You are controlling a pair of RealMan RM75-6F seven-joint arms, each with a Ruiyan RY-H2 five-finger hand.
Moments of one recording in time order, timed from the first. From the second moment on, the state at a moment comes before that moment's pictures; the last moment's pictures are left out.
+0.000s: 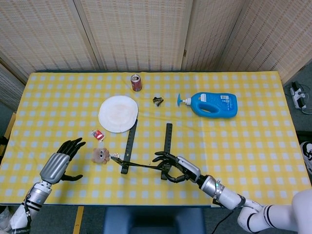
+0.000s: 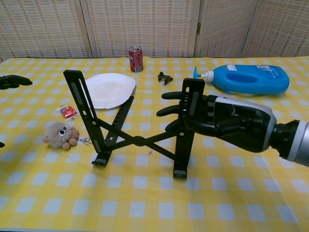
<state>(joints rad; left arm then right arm) -0.37 -1.24 0.00 -1.55 1.56 1.21 -0.15 0.72 -1.53 -0.11 -1.45 -1.67 1.06 1.45</state>
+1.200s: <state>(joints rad) -0.37 -1.25 0.01 -1.54 1.57 1.23 -0.14 0.76 -1.50 -0.17 -1.48 -1.66 0.95 1.86</state>
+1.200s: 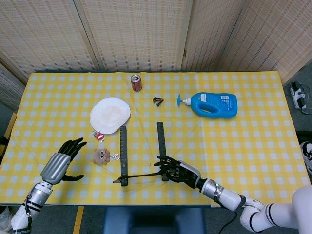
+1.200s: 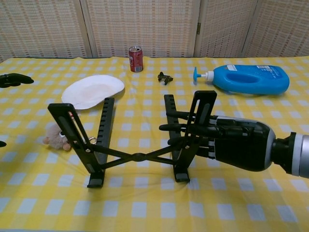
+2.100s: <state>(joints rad) -0.39 -1.21 -0.03 -1.60 1.55 1.25 -0.14 0.71 -1.42 -0.11 -1.52 -1.74 1.18 1.55</state>
